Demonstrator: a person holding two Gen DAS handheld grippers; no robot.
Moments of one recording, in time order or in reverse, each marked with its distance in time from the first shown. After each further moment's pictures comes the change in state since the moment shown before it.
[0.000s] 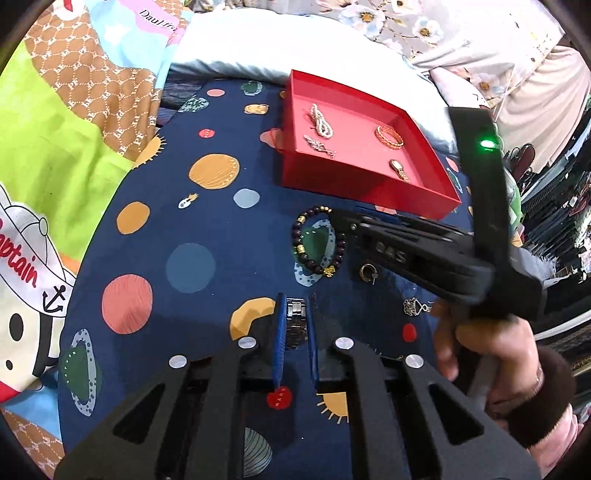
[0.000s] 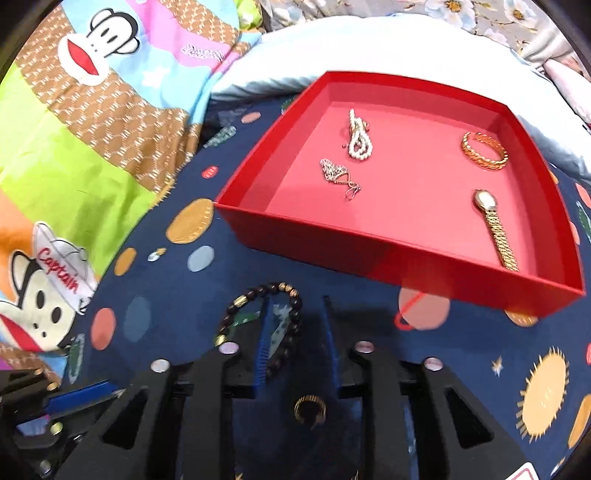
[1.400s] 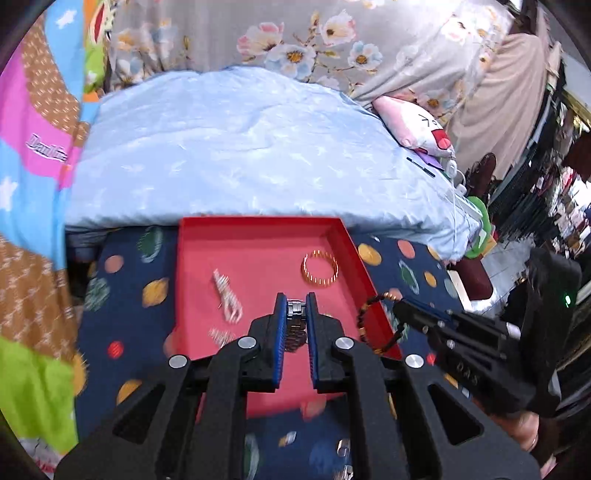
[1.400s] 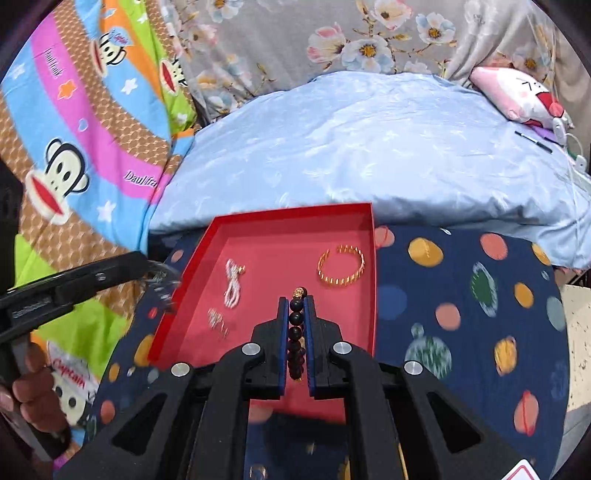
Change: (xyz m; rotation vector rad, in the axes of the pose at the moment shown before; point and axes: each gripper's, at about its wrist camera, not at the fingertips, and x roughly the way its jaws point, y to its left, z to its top) left arm 0.037 -0.099 0.201 0.184 -0.131 -0.129; right arm -0.103 -0.134 0.074 0.191 -0.252 -0.047
